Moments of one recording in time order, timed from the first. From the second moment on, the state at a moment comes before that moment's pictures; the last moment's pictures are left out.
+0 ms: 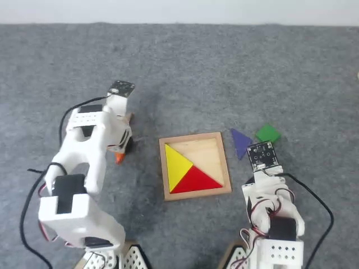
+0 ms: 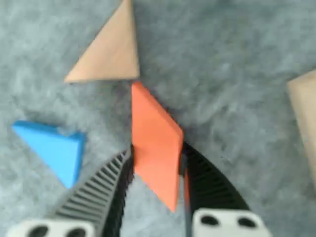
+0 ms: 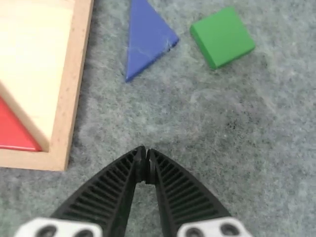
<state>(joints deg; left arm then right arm) -12.0 10.1 28.4 61.5 -18.8 0.2 -103.0 95.5 69.0 18.5</state>
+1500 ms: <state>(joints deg) -8.5 2.7 34.2 67.6 -38.6 0.2 -103.0 95.5 69.0 18.5</state>
